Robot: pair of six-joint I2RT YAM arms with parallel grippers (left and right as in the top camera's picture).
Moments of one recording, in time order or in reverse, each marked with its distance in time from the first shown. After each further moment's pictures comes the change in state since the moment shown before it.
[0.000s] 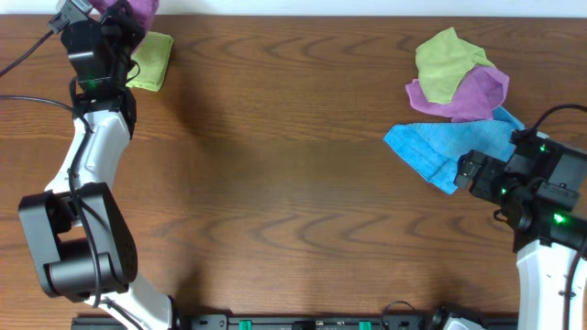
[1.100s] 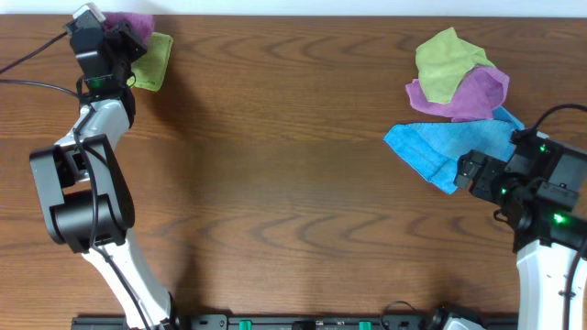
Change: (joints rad) left arm 0.057 0.291 0.124 0.047 0.061 0.281; right arm 0.000 0.000 0.000 0.000 0.000 0.000
